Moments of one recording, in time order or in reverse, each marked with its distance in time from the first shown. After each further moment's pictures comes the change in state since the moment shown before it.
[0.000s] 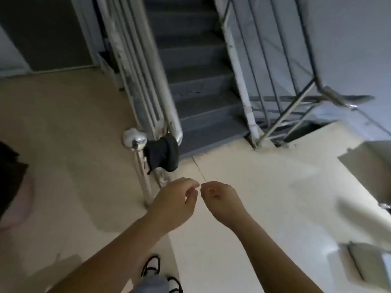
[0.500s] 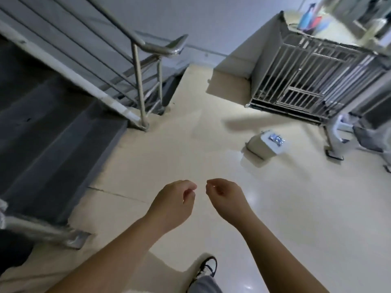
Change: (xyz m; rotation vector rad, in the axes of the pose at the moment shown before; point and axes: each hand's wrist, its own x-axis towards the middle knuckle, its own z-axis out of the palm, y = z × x) left_hand 0.070 0.192 0.234 0.103 -0.678 0.420; right_hand -0.141 0.203 -0.159 0.330 0.655 0.561
